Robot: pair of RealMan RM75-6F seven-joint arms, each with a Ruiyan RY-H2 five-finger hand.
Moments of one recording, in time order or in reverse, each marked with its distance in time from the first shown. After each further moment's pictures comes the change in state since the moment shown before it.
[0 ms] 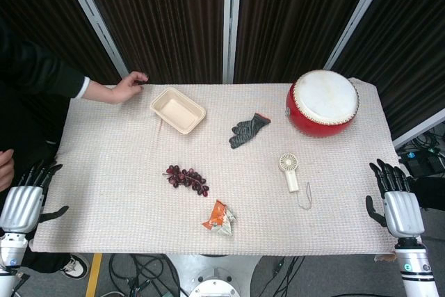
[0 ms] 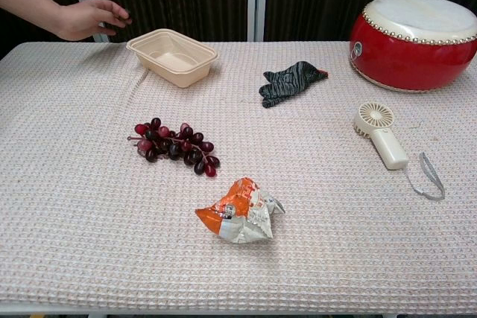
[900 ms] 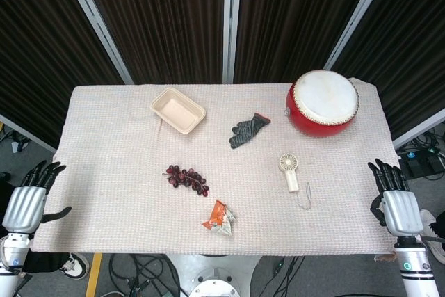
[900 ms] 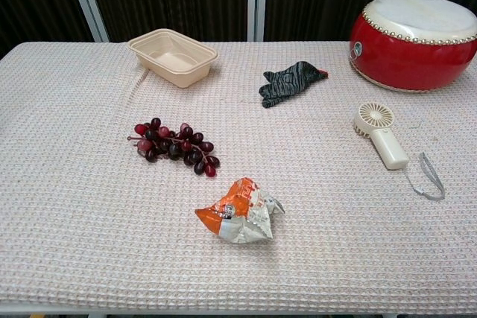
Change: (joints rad) left arm -0.005 -0.014 0.006 0.015 0.005 -0.006 -0.012; right arm 0.012 0.009 0.002 -0.018 0.008 -0.037 -0.025
